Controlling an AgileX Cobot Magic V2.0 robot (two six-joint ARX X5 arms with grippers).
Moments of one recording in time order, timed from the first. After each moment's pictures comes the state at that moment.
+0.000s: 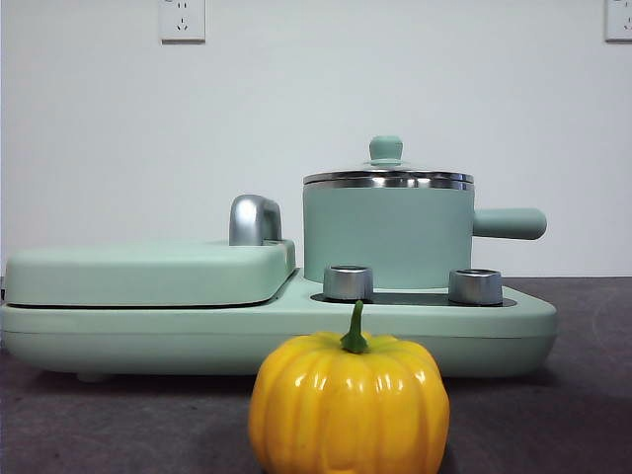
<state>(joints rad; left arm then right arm) -0.11 0.13 0.20 -0.16 0.08 -0.36 0.04 0.06 0.29 -0.38 -0.18 0.37</state>
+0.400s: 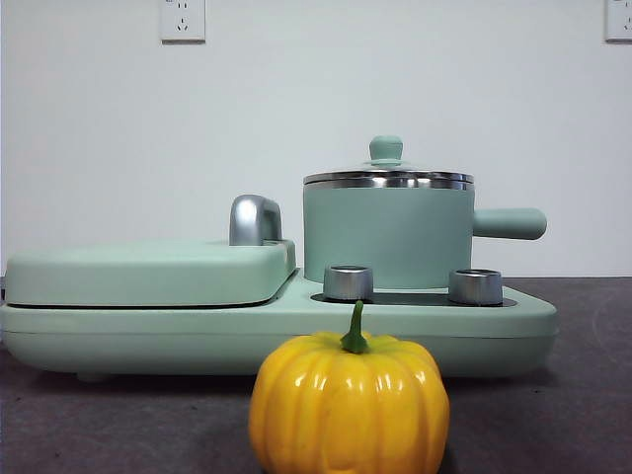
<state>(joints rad) -0.16 0.49 0.54 -0.32 0.22 -0.37 0.04 0.36 0.63 -0.59 -0.38 0.32</state>
